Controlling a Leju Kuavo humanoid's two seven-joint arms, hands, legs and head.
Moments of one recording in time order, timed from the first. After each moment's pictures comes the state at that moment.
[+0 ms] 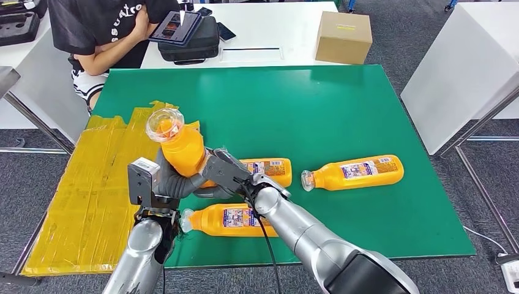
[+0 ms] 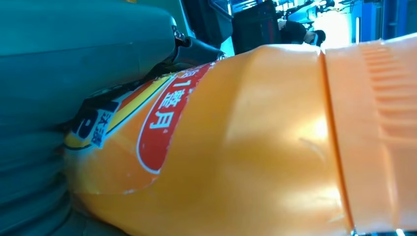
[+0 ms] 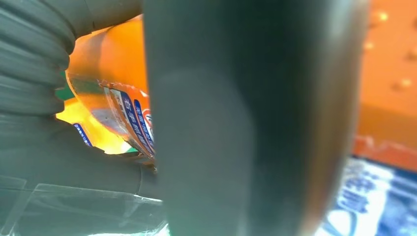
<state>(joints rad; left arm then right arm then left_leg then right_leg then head) -0.25 -0.19 -0.30 -1.41 -0.07 0.03 -0.29 -0.77 0.34 0.73 -0.53 0.09 0.08 -0.41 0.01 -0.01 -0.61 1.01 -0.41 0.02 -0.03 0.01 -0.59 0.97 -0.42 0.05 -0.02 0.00</state>
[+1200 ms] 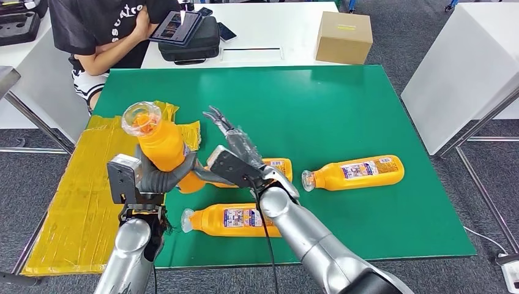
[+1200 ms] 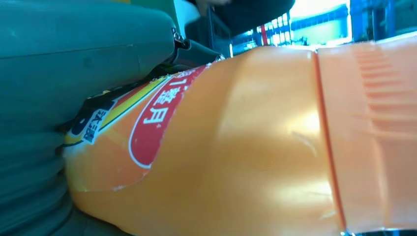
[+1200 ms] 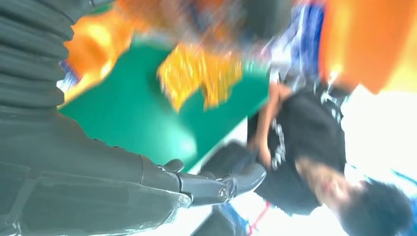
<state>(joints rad) -0.23 -0.18 -0.22 -1.48 -0.13 0.14 -0.27 -0.61 0.27 0.58 -0.94 0.24 -0.14 -0.33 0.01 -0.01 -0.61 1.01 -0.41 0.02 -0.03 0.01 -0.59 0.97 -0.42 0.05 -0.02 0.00</state>
